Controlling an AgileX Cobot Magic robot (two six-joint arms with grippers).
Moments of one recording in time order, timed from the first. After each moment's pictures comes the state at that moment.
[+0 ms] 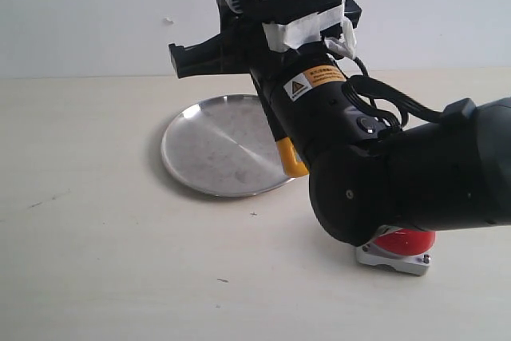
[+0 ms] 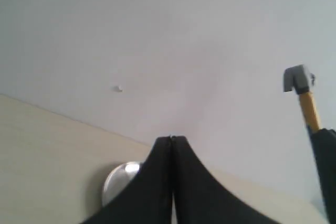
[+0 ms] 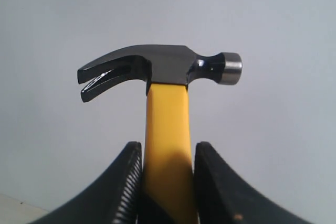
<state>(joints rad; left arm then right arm) -0.22 0.64 -0.24 0.19 -0.32 -0.77 0.88 1.74 -0.85 0.49 -1.14 -0.39</state>
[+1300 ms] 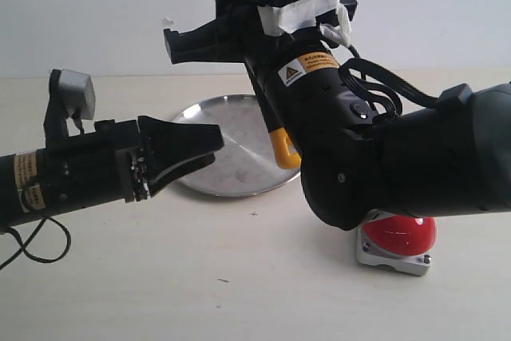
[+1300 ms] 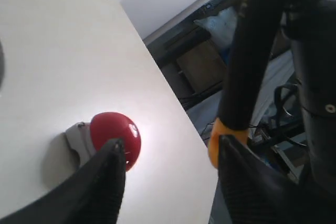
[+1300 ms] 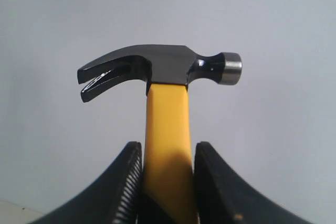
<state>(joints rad) -0.36 1.72 -0.55 0.95 -1.20 -1.40 0.88 1.74 -0.90 0.52 -1.10 -0.39</state>
